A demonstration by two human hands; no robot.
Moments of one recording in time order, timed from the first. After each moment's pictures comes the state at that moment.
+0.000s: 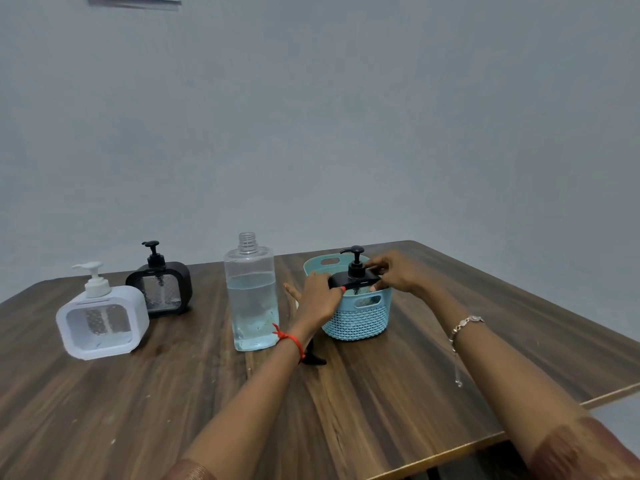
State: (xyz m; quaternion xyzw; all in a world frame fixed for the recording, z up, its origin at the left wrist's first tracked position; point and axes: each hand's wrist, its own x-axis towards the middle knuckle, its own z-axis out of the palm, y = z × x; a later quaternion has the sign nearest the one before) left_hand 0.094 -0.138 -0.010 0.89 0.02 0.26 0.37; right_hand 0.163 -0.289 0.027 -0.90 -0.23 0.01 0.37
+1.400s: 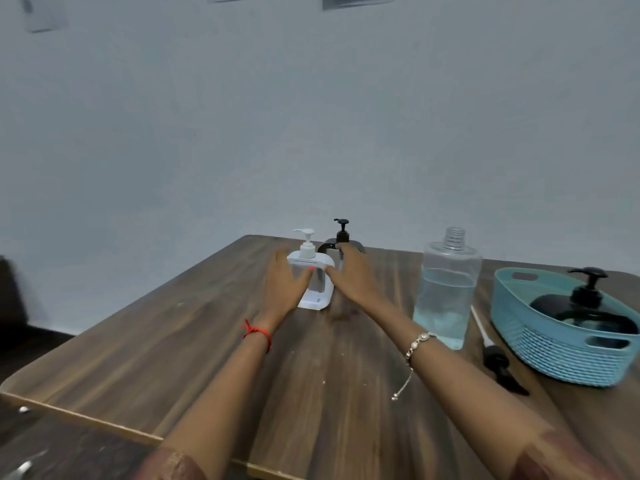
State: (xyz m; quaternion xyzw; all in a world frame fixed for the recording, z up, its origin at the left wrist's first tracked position) left_hand -0.059 0.150 -0.030 0.79 0.25 0.42 0.38; right_hand 0.028 0.049 -0.001 -0.79 -0.43 -0.06 0.43
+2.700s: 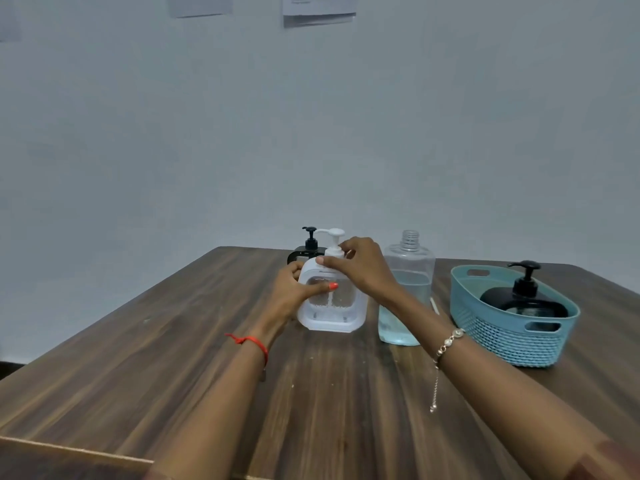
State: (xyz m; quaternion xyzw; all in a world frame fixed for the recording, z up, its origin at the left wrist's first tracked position) left_hand -0.037 0.102 -0.019 0.70 0.08 0.32 0.63; right_hand 0.031 -0.024 0.038 -0.77 -0.42 -0.08 0.48
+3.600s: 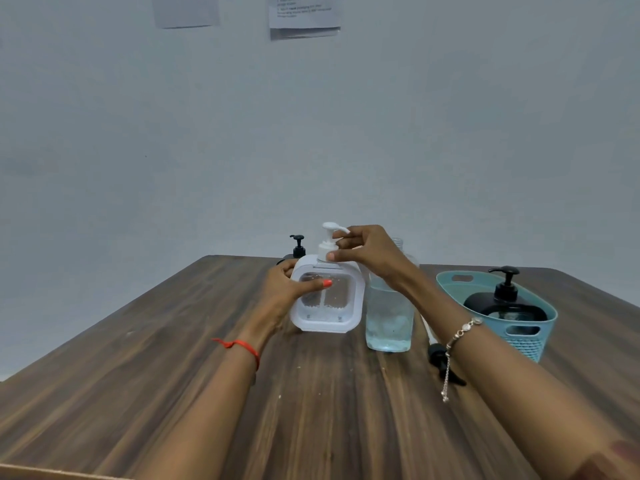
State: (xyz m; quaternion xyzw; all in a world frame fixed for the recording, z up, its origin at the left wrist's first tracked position) left_hand -0.041 0.083 0.008 0.68 0.07 0.33 0.65; right_hand 0.054 -0.057 0.072 -0.70 -0.45 0.04 0.55
